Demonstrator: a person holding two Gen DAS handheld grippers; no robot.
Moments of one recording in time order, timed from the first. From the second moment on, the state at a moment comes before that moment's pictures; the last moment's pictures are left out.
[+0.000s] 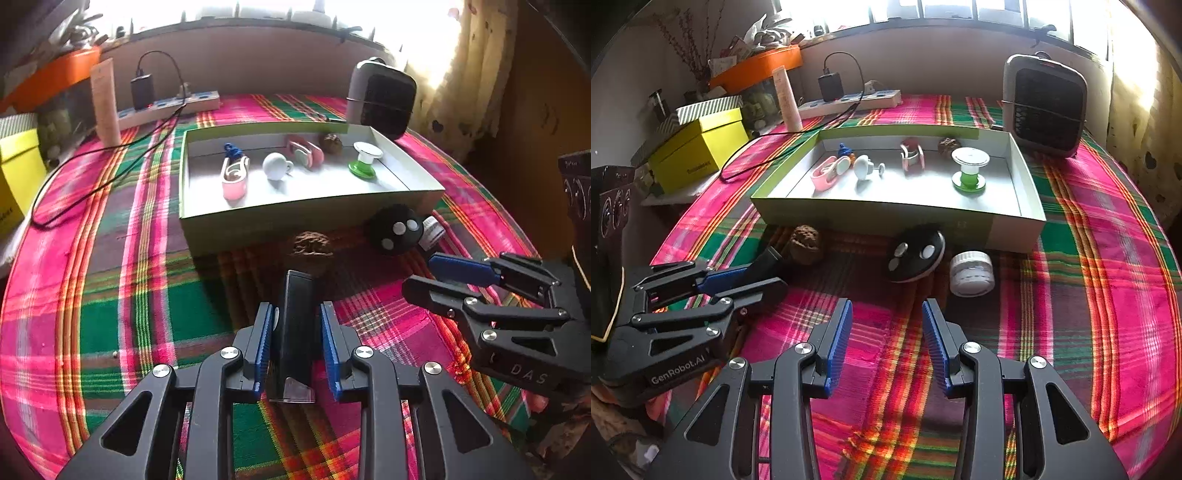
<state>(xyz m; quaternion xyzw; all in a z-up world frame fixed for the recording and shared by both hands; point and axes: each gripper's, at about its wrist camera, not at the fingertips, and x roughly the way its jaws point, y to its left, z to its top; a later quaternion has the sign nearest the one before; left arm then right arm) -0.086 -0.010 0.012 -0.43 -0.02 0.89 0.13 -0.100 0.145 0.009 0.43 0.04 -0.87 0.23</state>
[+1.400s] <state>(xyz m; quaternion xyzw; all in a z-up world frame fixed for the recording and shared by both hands) -0.088 -0.067 0.008 -0.42 -0.09 0.90 0.07 -0.130 0.064 0.003 0.43 0.09 -0.86 0.25</state>
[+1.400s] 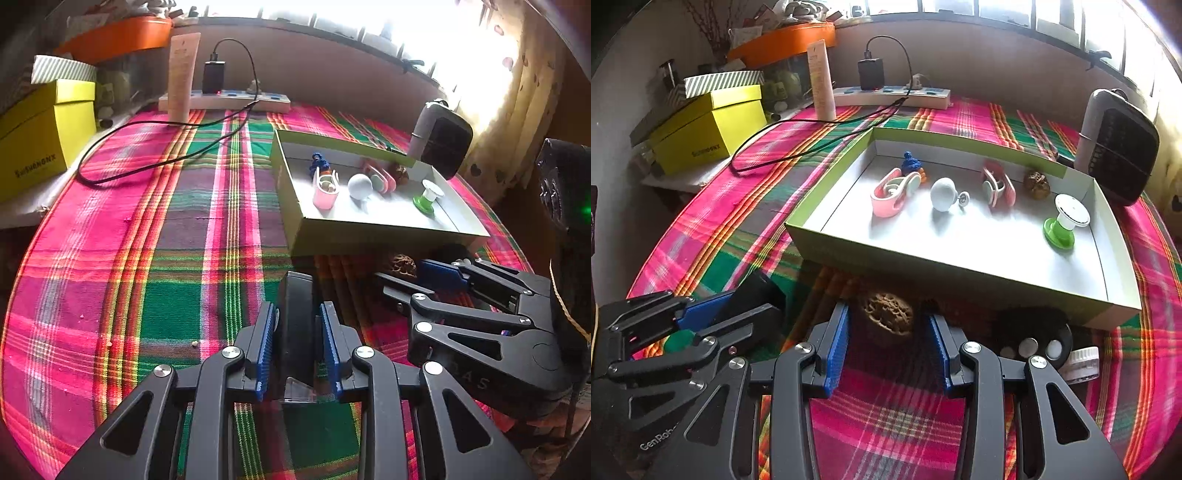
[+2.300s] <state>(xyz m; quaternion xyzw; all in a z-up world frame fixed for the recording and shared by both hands) -0.090 -0.055 0.008 -0.42 -0.05 0.90 0.05 -0.125 0.078 0.003 0.43 0.07 -0.87 0.25</state>
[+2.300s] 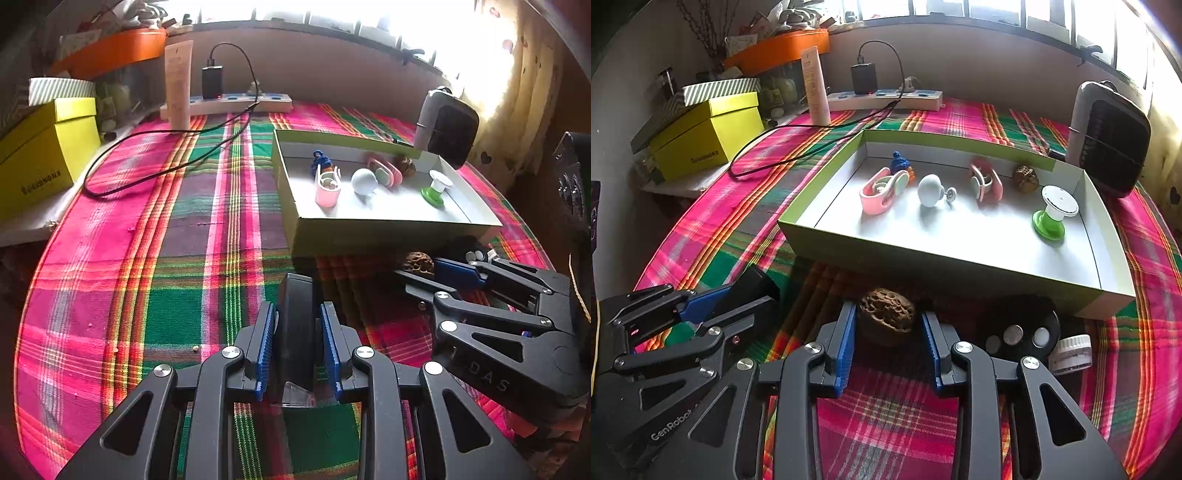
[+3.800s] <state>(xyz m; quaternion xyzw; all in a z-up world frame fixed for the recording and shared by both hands) -0.088 -0.049 0.037 -0.40 -0.03 0.92 0.03 -0.105 0.103 0.027 0.39 0.04 -0.88 0.27</state>
